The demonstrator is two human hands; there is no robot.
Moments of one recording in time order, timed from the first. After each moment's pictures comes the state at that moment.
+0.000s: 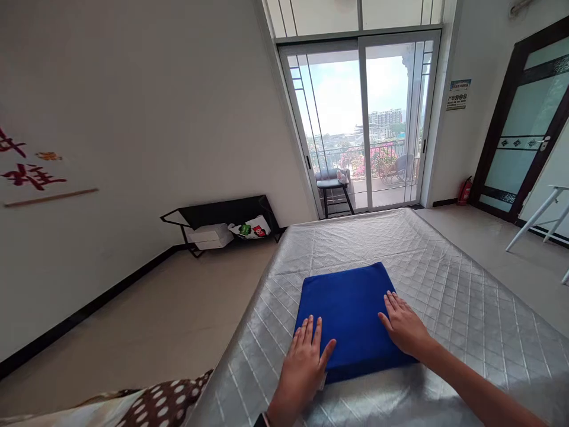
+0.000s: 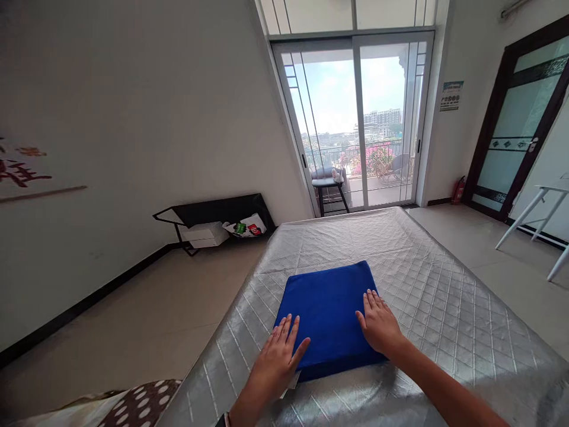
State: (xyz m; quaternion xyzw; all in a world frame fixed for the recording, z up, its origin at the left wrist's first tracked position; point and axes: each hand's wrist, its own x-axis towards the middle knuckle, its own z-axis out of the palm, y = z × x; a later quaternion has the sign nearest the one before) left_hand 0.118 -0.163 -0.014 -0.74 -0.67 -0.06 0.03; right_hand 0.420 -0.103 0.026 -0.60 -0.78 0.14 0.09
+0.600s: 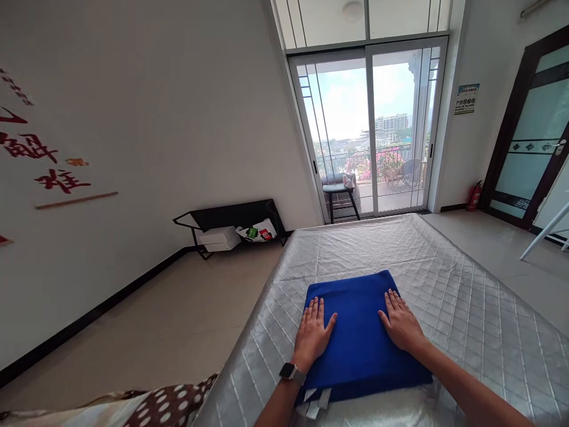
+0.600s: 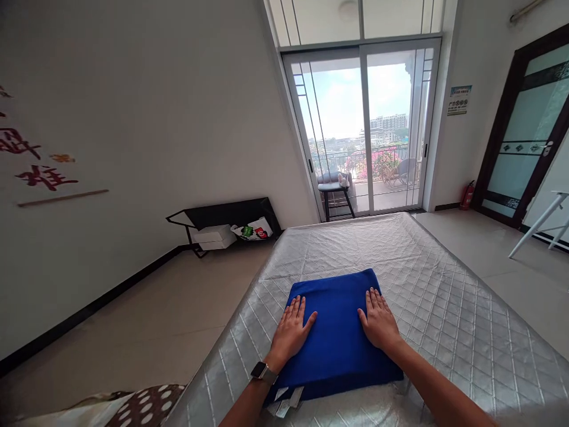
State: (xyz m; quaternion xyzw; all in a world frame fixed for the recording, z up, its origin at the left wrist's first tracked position) left_hand 0.127 -0.066 -0.006 -0.70 -0.71 -0.06 0.02; right_hand 0.404 -0.052 -0.003 -0.62 -0.77 0.10 0.12
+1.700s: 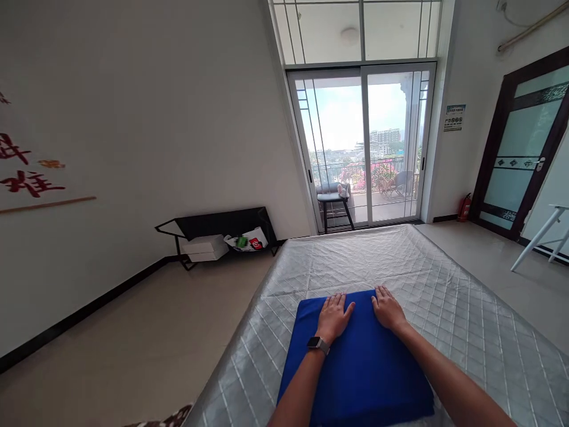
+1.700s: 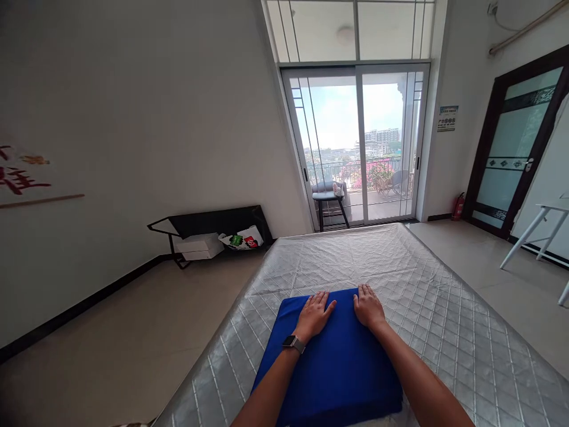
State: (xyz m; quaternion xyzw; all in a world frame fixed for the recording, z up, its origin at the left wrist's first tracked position) left_hand 0.186 0.025 0.005 -0.77 -0.63 -0.08 -0.03; right_hand 0.390 0.041 0.001 -0.64 -0.75 0.07 0.14
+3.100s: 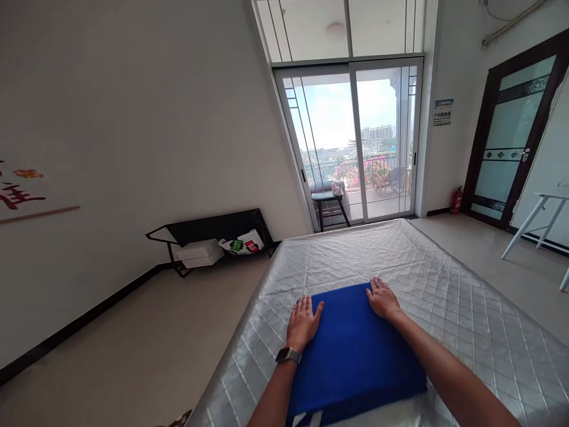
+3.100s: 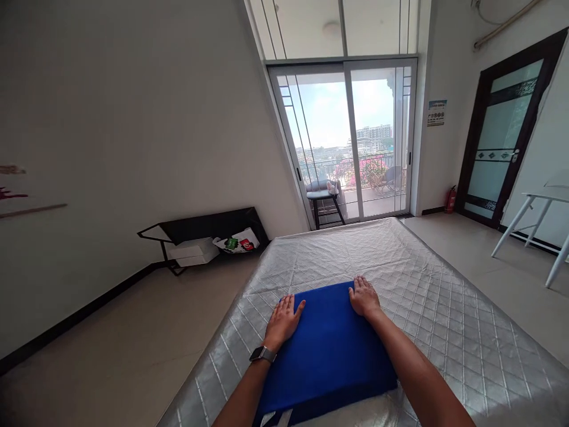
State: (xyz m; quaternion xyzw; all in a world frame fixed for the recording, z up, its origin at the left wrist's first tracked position) left_hand 0.109 0.011 -0.016 -0.70 -0.71 -0.06 0.03; right_hand 0.387 0.031 0.023 -0.65 -0.74 0.12 0.11
